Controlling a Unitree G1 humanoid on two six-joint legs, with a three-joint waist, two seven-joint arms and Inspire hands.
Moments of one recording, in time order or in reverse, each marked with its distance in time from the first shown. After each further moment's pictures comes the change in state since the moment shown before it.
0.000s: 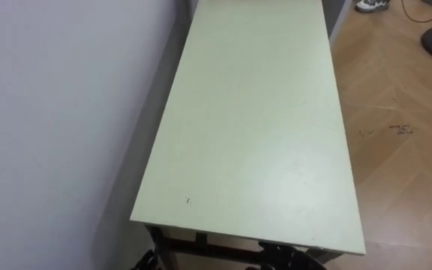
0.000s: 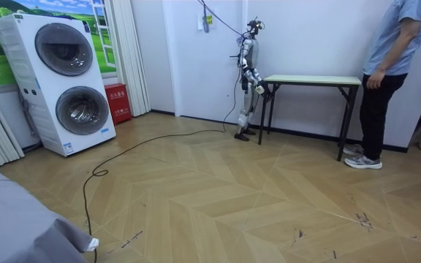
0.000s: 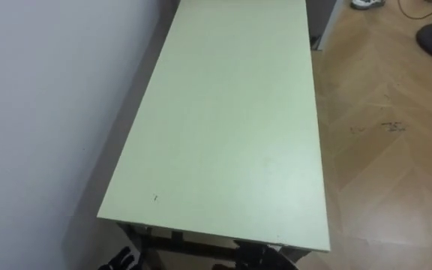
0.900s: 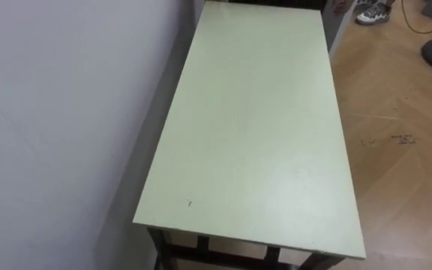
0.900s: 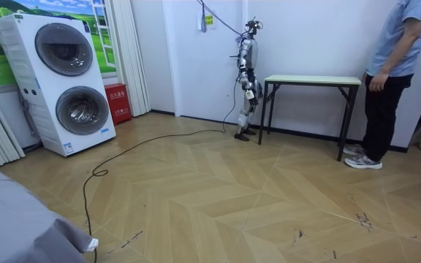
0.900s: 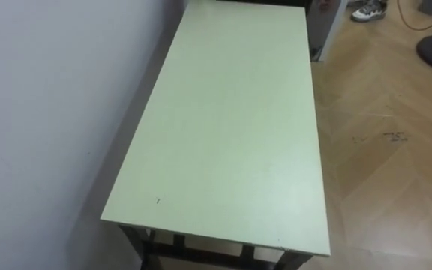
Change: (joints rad) left arm -0.007 -0.054 0.226 0.356 0.089 -0.005 0.049; right arm 0.016 0.013 -0.219 0.374 -0.217 -0.007 -0.171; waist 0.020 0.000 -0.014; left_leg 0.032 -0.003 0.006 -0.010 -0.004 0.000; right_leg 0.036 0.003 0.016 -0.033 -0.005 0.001
